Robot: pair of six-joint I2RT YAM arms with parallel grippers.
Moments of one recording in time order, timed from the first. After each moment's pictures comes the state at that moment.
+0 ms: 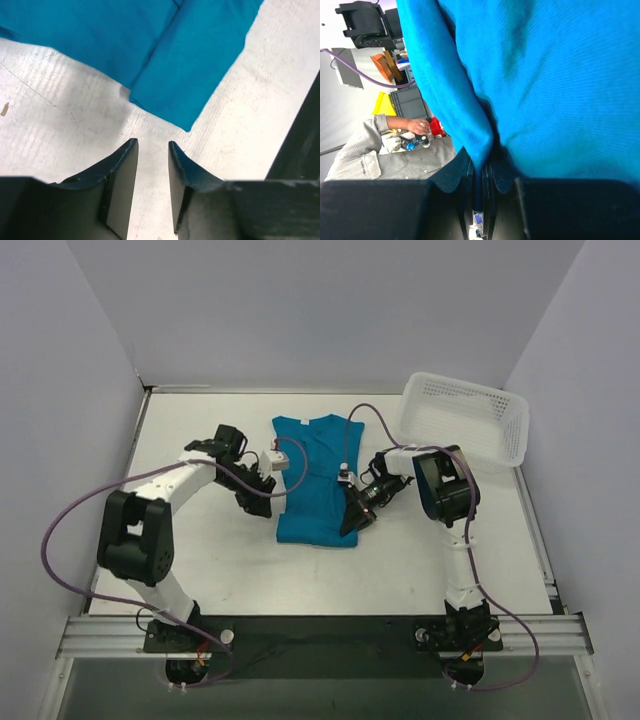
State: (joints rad) left arm -0.27 1.77 1.25 -0.84 0.69 0.65; right arm 0.35 2.34 1.44 -1.02 -1.14 -0.34
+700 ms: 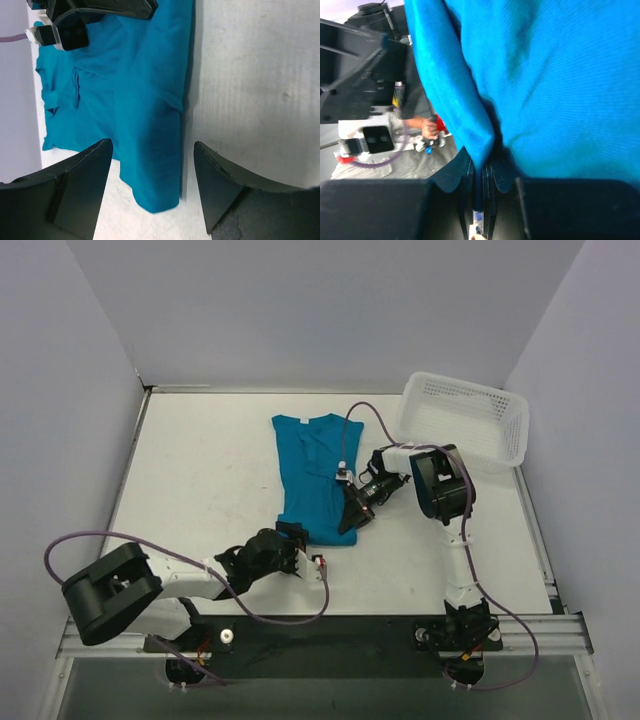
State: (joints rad) left arm -0.94 1.27 0.30 0.44 -0.03 0.94; right arm 0.35 2.37 1.49 -1.07 -1.16 -0.39
